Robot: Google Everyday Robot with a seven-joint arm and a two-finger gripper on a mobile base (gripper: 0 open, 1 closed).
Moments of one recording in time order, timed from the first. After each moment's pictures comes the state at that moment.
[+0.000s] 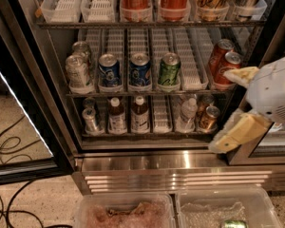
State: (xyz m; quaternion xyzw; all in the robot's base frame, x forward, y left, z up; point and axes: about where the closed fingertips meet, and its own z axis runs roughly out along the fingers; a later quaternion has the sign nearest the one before) arm 0.430 -0.166 0.921 -0.56 0.75 0.06 0.33
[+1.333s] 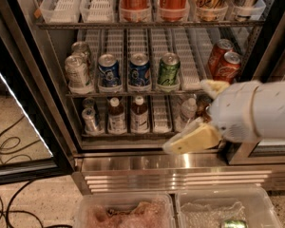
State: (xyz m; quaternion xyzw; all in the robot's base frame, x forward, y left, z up) arm 0.432 -0.098 0.906 -0.47 0.76 0.12 0.43
